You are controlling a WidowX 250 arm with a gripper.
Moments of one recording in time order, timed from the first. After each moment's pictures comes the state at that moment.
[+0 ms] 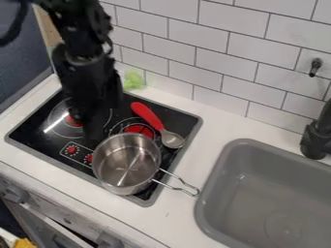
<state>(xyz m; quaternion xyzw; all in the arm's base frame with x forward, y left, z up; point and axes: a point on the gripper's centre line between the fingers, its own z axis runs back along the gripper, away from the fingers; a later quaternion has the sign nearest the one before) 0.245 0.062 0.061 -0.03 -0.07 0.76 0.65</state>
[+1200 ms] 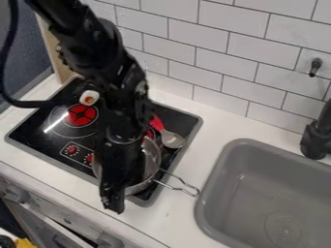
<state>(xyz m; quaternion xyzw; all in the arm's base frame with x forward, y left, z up) 0.213 0.027 -0.027 0.06 0.01 0.75 0.66</state>
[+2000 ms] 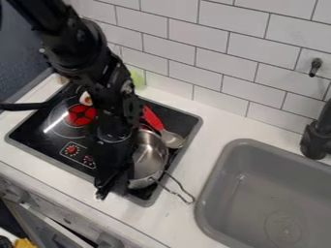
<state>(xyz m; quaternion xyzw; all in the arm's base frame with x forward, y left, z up) 0.216 0.035 -0.023 0.03 0.00 0.74 0.67</state>
